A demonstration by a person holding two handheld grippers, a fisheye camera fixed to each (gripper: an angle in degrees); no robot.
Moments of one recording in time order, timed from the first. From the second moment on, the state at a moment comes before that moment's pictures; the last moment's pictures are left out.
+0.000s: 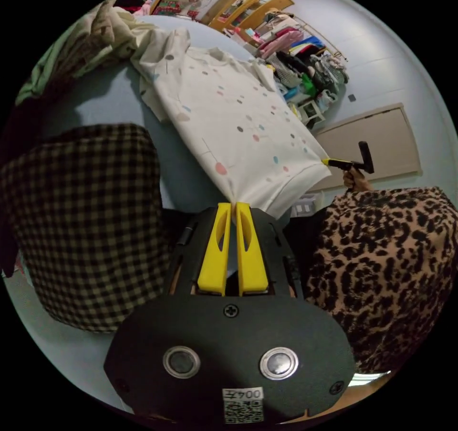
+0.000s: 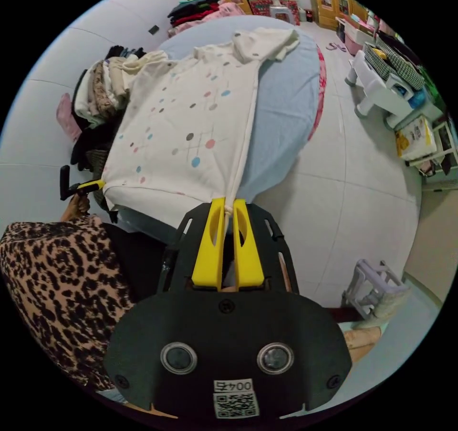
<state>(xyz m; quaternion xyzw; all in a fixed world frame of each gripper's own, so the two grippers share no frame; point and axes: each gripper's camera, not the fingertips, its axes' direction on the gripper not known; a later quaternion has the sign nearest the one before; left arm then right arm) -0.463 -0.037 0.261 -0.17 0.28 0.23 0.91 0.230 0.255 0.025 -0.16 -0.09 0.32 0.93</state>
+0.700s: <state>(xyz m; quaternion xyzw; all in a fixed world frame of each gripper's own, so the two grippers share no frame) -0.466 -0.174 0.294 -0.05 0.09 0.21 0.97 0.109 0.098 0.195 -0.13 -0.09 0.26 0.95</state>
